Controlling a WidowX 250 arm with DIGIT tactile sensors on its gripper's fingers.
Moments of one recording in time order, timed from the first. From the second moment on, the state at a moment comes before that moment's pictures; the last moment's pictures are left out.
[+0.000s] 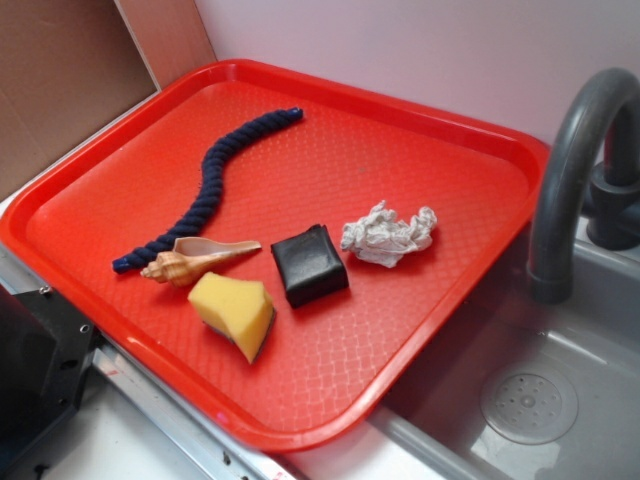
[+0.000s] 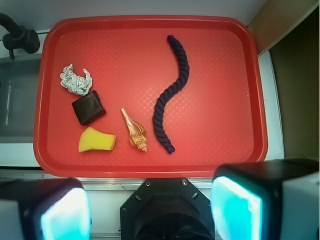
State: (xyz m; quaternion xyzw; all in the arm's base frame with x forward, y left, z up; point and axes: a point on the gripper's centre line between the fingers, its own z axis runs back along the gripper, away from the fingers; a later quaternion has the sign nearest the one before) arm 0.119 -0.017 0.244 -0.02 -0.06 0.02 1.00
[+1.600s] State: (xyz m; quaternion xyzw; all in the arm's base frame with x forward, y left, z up) arm 0.156 -0.101 0.128 0.00 0.04 -0.48 0.87
